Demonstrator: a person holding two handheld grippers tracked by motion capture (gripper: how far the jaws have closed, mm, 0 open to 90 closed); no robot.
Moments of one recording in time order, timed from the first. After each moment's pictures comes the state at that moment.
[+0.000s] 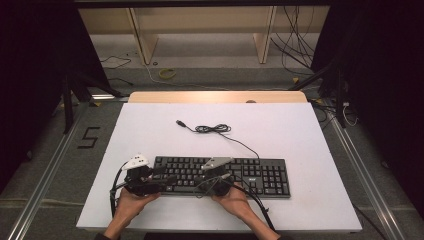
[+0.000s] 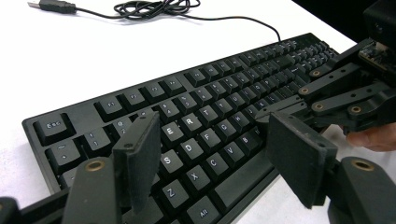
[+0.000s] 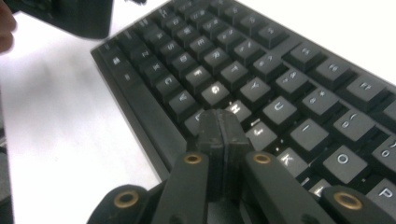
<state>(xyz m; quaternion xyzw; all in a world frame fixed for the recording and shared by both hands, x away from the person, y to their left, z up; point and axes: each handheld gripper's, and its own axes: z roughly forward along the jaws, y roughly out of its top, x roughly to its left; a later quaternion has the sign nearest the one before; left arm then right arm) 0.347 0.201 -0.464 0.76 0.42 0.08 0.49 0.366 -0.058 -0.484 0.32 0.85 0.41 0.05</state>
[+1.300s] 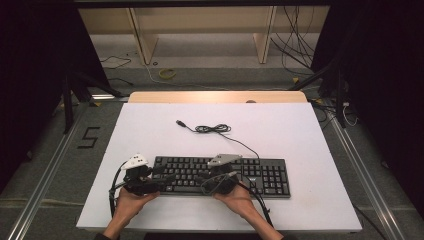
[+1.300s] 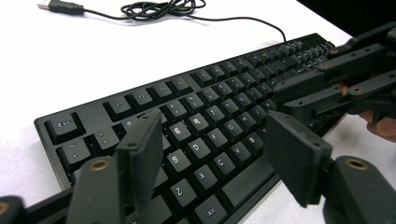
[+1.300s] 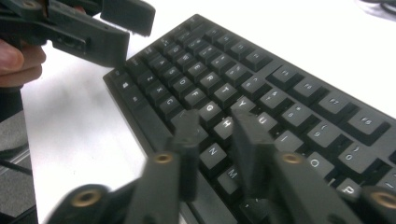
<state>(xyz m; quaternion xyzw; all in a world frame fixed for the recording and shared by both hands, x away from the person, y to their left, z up) 0.348 0.203 -0.464 0.76 0.43 0.09 0.49 0.365 -0.072 -0.470 0.33 0.83 0.44 0.05</state>
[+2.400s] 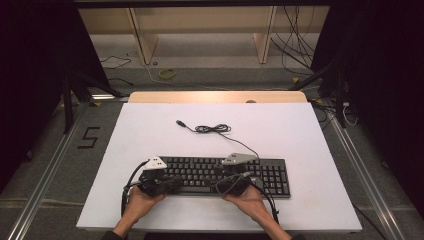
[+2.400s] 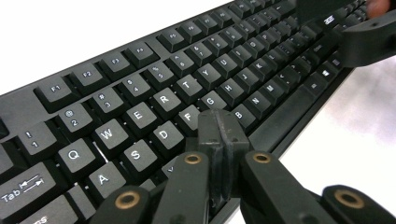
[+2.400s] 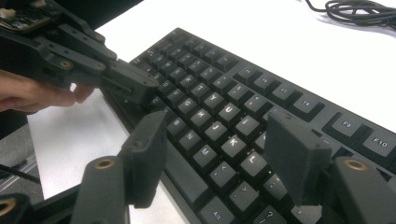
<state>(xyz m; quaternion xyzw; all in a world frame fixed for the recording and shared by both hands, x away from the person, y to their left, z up) 0.356 0.171 -0.477 0.82 0.39 0.06 0.42 0.358 -0.103 -0.459 0.36 0.81 0.46 0.06</state>
